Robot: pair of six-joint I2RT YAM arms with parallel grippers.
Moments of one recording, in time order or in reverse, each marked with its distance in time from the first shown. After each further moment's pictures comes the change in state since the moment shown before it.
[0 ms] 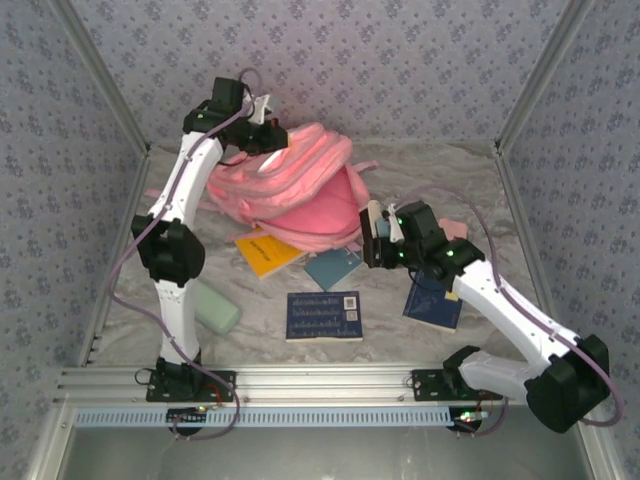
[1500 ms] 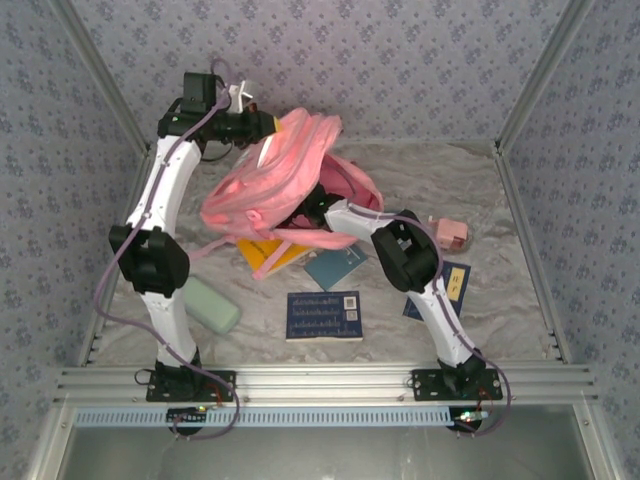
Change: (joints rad) left arm 0.087 -0.145 -0.150 0.187 0.227 -0.188; right arm 0.164 1.222 0.874 0.736 -0.370 0.695
